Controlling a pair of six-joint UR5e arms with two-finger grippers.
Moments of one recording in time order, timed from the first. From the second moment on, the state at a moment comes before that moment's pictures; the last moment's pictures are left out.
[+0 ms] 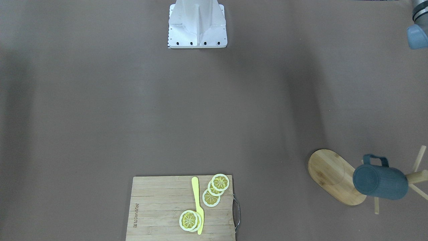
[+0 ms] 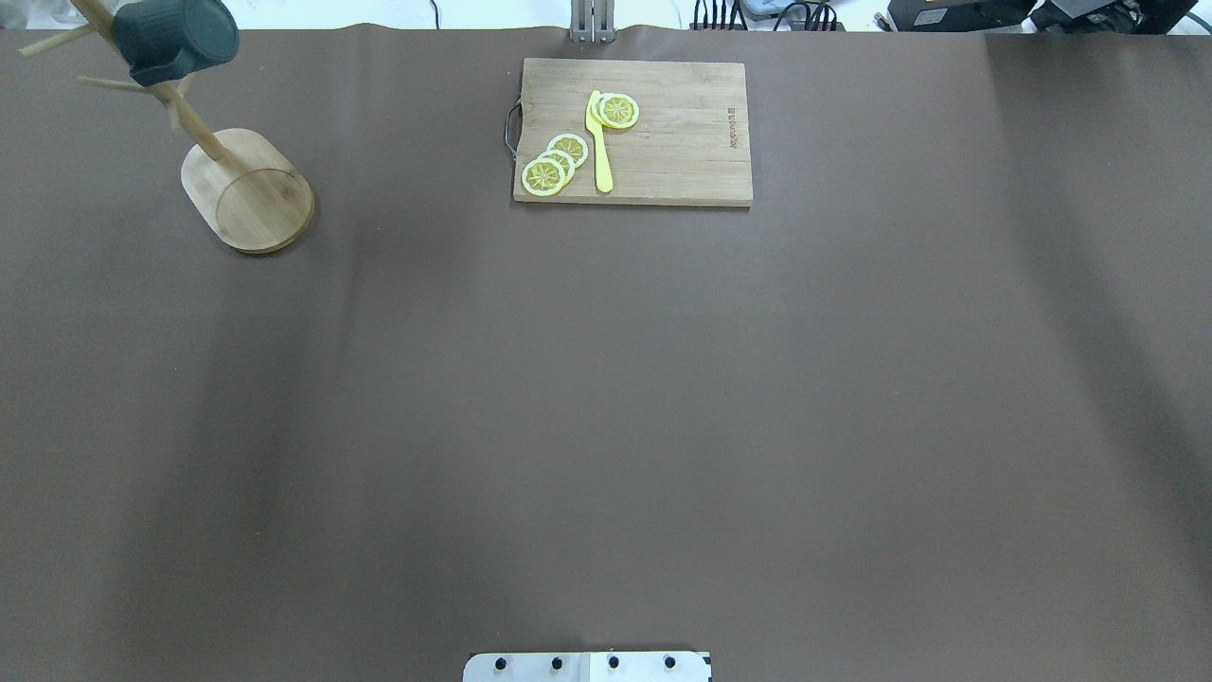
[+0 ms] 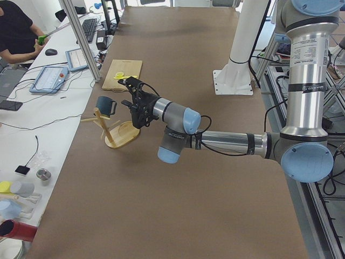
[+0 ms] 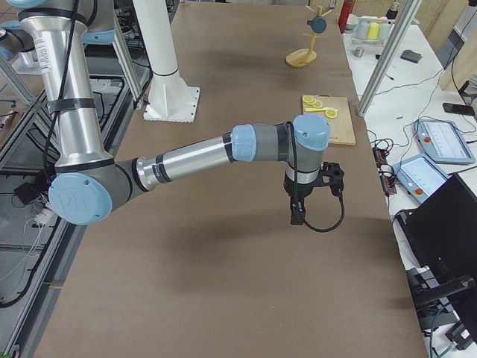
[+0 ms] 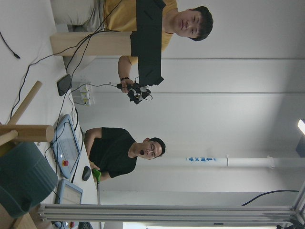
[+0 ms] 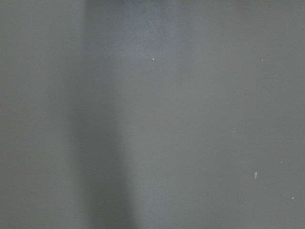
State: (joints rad) left arm -1.39 -1.53 -1.64 -3.42 -1.74 -2.01; right arm 1.60 -1.40 1.74 -1.87 2.30 -0.01
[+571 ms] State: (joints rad) left arm -1.49 -1.44 -1.64 -3.35 -1.58 -1.34; right arm 1.60 -1.40 1.74 -1.87 2.30 0.00
